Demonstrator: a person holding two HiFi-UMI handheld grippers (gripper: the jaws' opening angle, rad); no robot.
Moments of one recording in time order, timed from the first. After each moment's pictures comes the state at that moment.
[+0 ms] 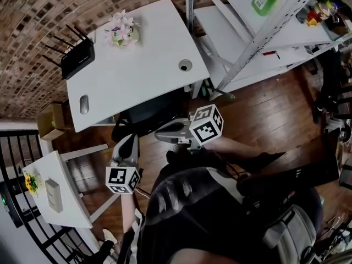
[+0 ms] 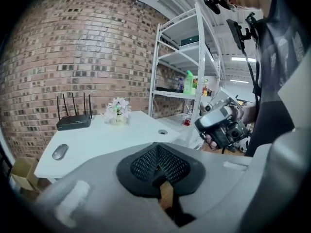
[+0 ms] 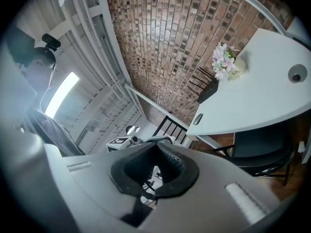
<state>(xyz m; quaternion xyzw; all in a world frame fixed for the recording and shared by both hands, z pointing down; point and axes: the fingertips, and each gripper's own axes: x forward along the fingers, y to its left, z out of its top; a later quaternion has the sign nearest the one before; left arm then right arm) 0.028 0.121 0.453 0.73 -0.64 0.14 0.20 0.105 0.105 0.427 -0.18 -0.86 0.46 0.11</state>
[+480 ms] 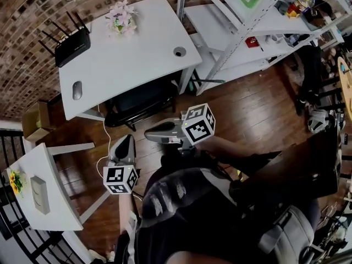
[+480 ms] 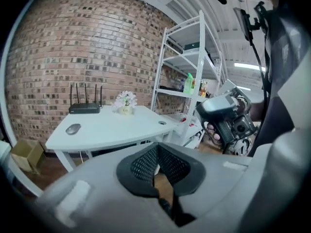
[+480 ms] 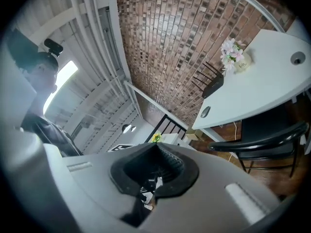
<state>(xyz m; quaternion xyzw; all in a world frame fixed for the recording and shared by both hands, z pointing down) 0.015 0.231 0.472 0.72 -0.64 0.12 0.23 0.074 0.214 0.411 -0.15 -0.88 0.45 0.10</state>
